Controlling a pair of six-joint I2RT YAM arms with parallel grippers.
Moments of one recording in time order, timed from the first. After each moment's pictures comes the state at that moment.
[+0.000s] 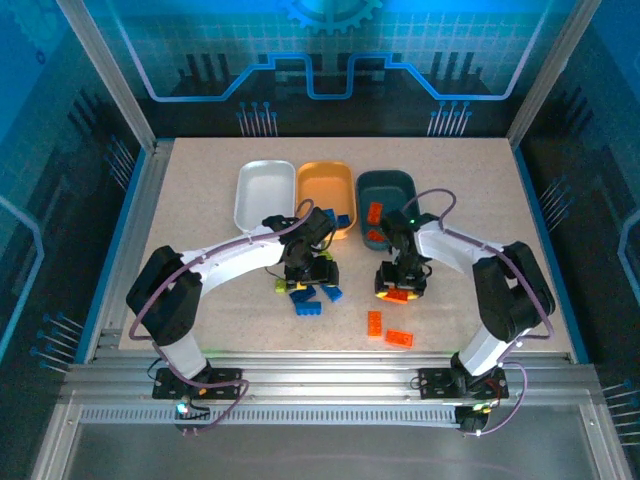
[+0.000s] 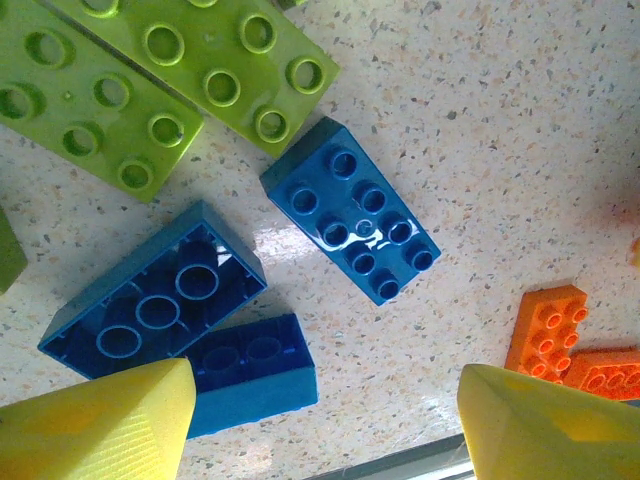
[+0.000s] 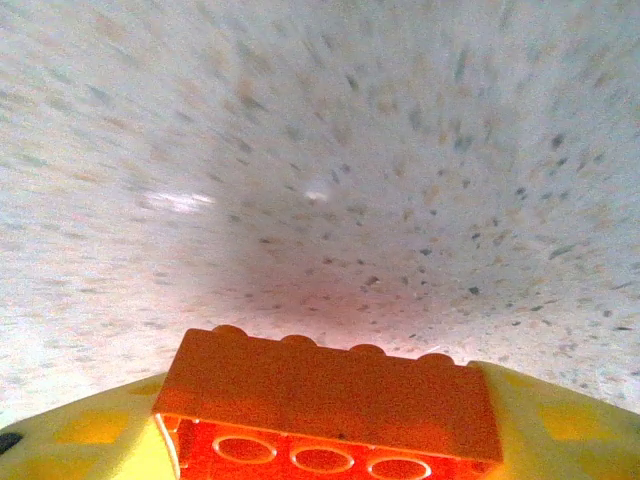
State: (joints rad) left arm -0.72 1.71 1.23 -0.87 0.21 -0.79; right arm 0.45 1.65 1.04 -1.02 -0.16 0.53
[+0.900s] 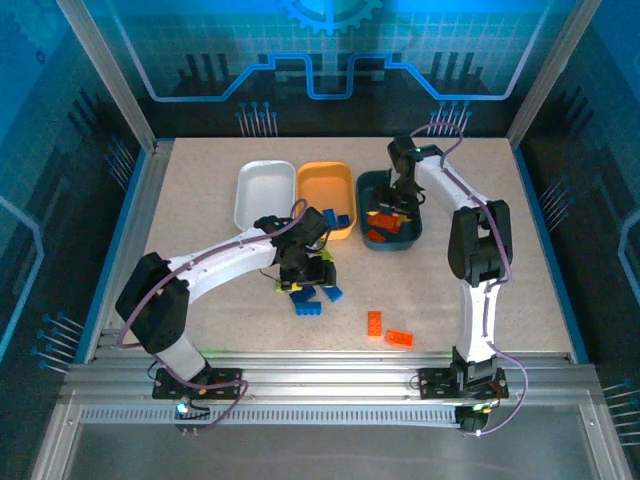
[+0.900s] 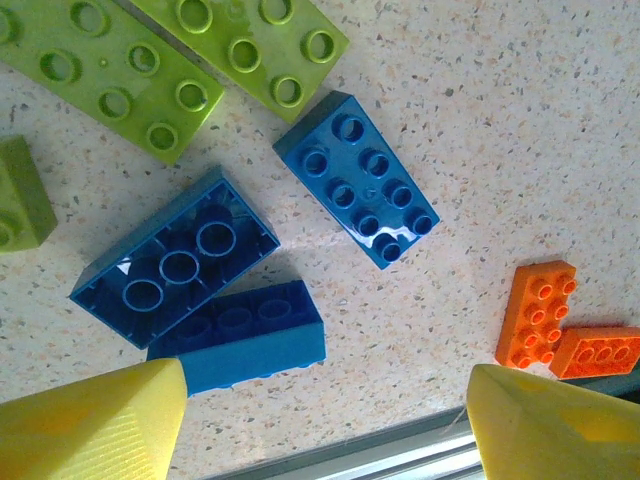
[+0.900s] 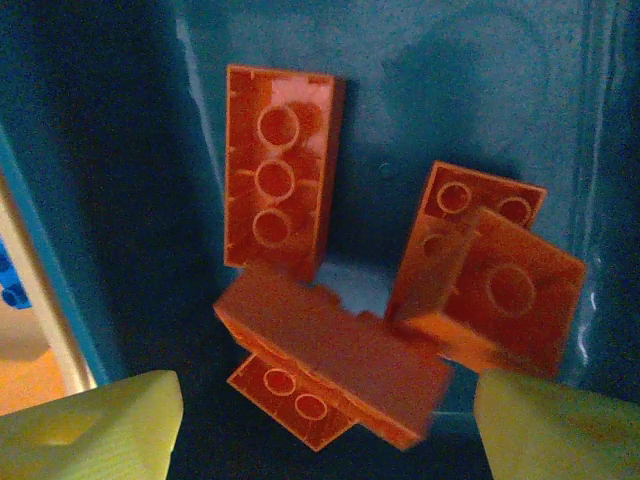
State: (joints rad) left arm -0.72 1.64 1.21 -0.90 0.21 -0.80; right arm 0.25 2.11 1.81 -1.11 -0.18 0.40
